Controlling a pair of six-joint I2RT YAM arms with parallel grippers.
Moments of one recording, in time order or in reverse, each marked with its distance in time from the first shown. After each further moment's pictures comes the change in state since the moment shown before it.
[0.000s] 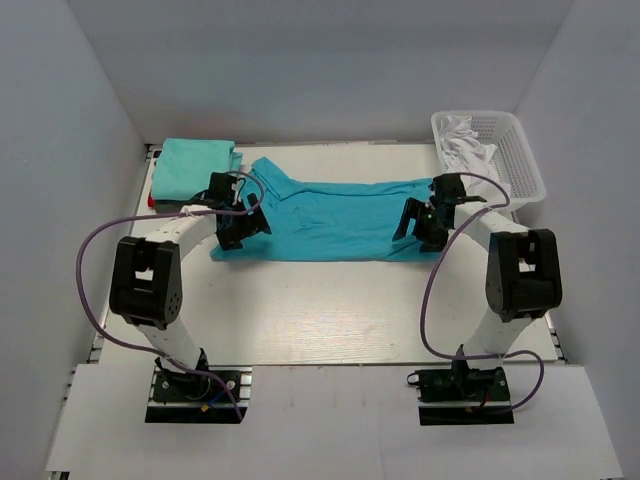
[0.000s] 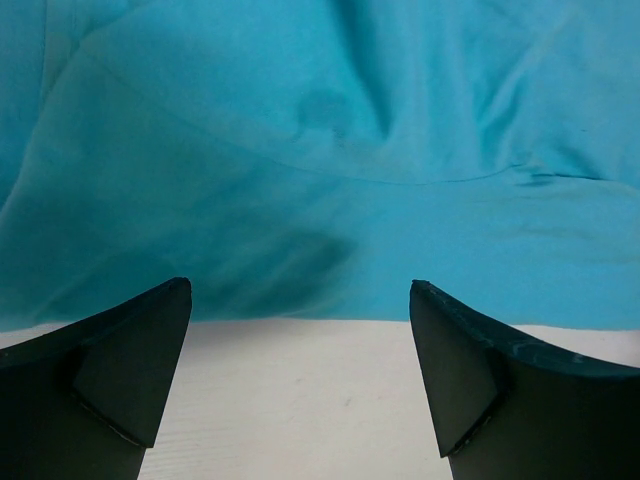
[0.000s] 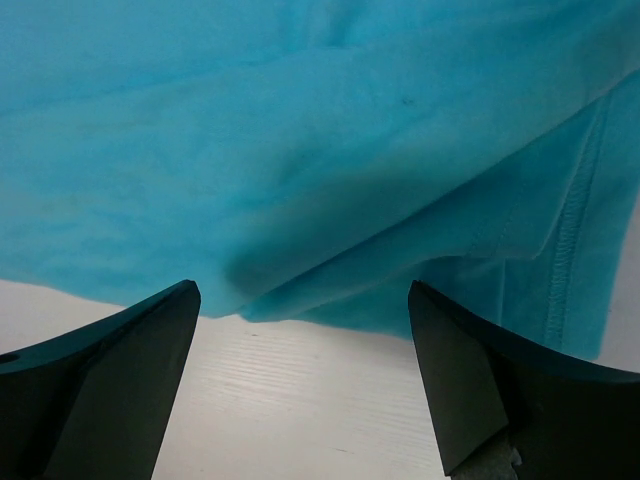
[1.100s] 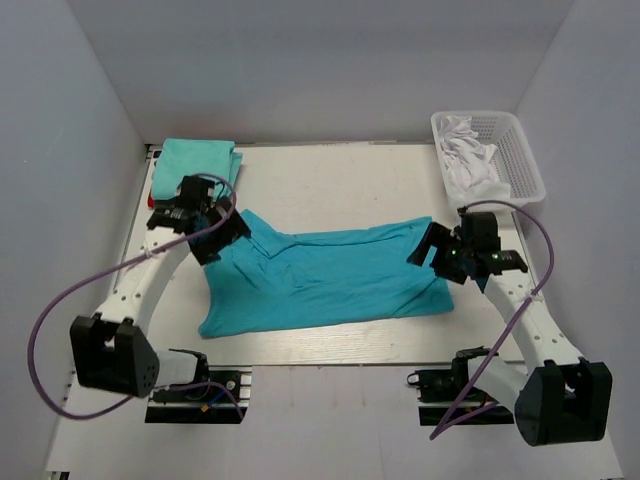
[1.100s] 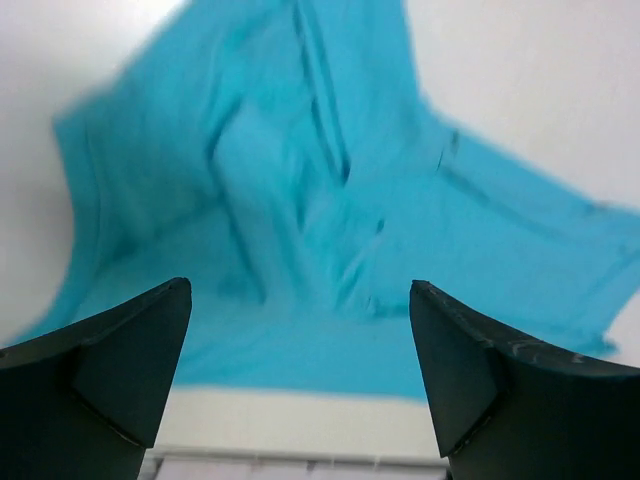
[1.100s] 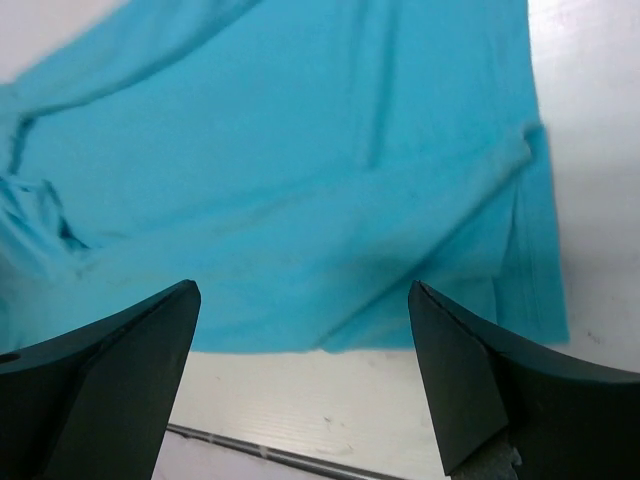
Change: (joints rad) left arm 0.002 -0.428 -0.043 -0.415 -0.119 -0.203; right arm 0.003 -0.695 -0.409 -0.115 0.039 0.108
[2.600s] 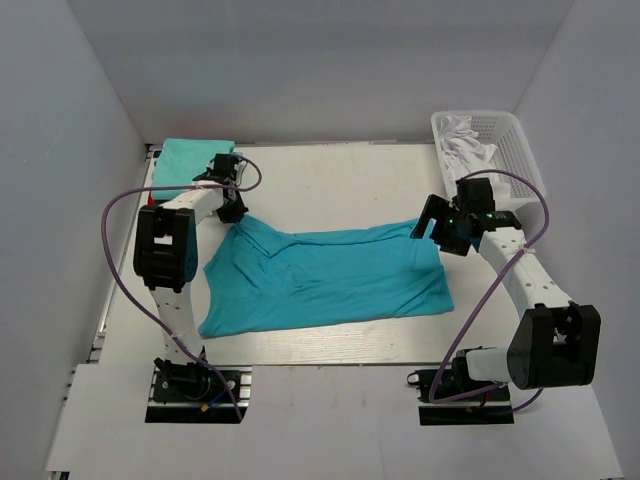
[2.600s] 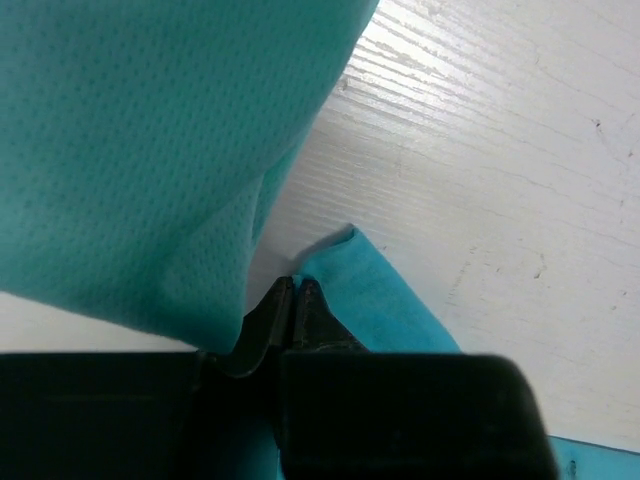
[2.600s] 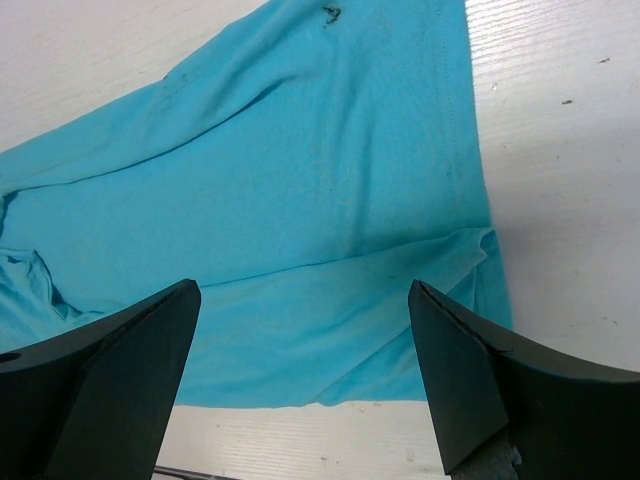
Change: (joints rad) left arm 0.050 0.771 0.365 0.373 -0.178 0.284; right arm -0.014 0.288 0.287 -0.027 0.080 -0.050
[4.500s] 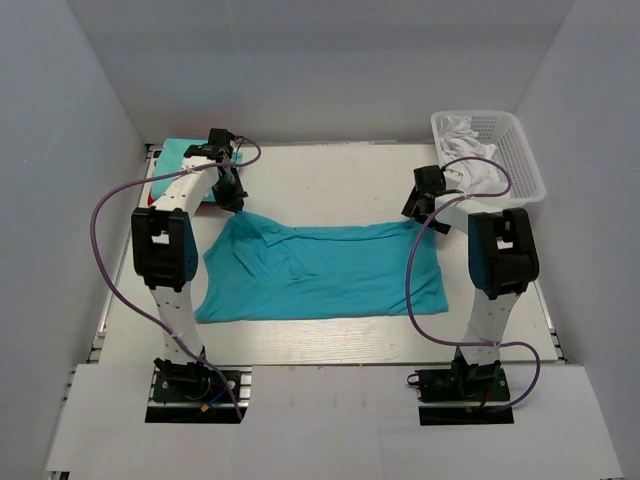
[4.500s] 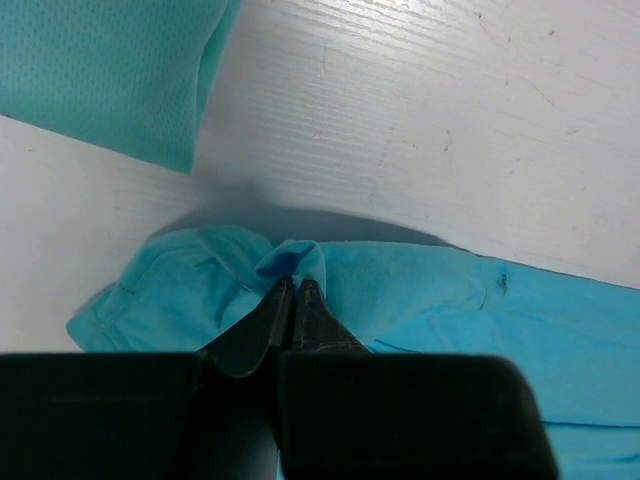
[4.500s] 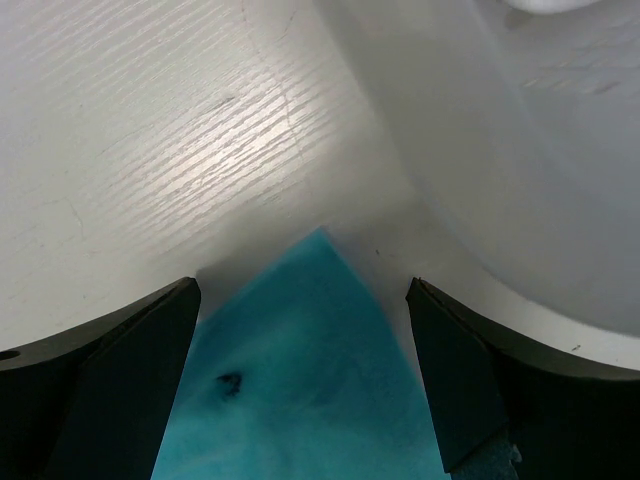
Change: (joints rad) left arm -0.001 0.011 0.323 -0.445 0.132 0.031; right arm 0.081 0.632 0.237 0.353 0.522 0.133
